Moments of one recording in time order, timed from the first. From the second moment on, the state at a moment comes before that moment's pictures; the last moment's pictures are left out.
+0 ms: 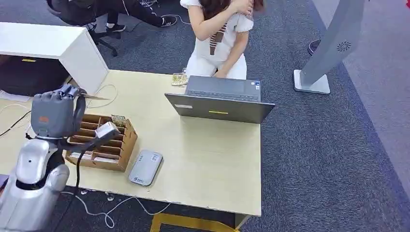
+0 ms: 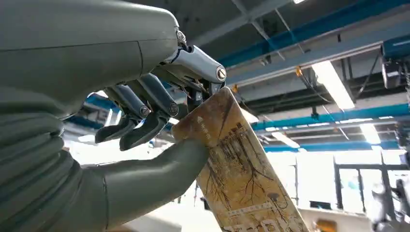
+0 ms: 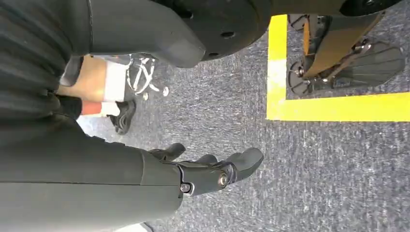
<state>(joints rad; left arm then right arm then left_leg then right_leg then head) -0.35 0.38 -0.14 -1.59 -1.24 0.36 0.02 -0.05 0.19 -0.61 -0.19 0.56 -0.10 0.12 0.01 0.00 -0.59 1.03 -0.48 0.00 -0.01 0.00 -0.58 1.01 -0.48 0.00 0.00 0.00</state>
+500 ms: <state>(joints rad) -0.79 0.33 -0.28 -1.08 -1.36 0.34 0.06 -0.05 0.19 -0.61 -0.19 0.60 -0.09 0.14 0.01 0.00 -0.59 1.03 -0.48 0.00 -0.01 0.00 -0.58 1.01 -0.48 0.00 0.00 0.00</state>
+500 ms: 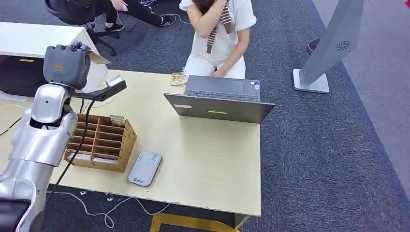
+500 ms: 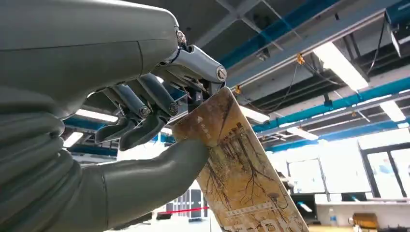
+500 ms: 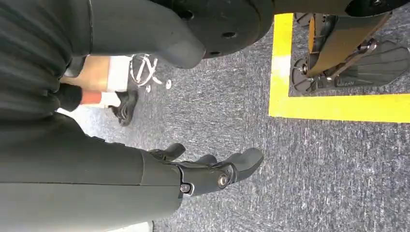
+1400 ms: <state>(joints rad) -0.83 0.29 -0.31 -0.89 -1.34 0.44 0.06 -0.05 0.19 -0.61 -0.19 0.61 -0.09 0.13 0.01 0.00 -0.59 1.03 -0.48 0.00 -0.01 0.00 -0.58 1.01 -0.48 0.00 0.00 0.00</state>
